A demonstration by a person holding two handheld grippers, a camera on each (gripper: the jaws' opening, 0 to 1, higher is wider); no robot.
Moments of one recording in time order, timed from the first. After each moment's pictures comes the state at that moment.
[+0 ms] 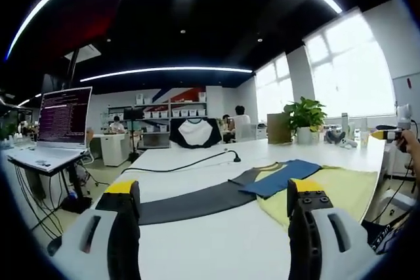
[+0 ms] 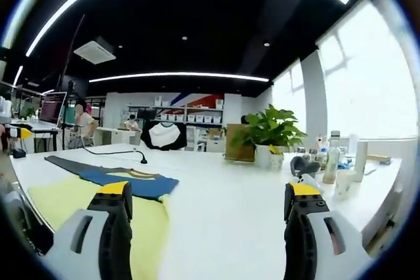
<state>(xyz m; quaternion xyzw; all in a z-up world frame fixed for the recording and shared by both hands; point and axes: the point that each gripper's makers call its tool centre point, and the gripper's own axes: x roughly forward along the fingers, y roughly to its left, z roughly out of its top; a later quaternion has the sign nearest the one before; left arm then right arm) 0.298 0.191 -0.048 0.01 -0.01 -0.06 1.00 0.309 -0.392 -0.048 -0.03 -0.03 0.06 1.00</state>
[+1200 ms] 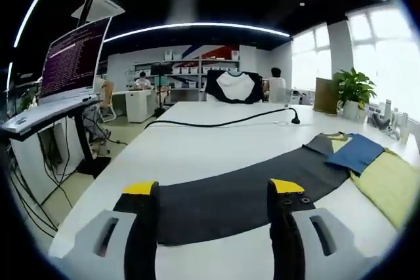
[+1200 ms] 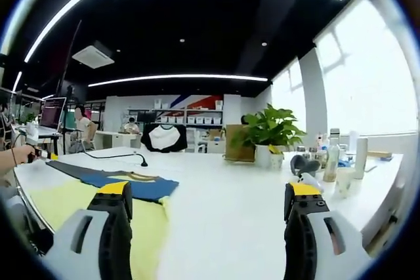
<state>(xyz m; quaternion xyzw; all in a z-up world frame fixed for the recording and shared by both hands) 0.442 0.303 -0.154 -0.01 0.12 0.04 0.99 0.308 -0.395 -0.045 -0.02 -0.03 0.06 1.00</state>
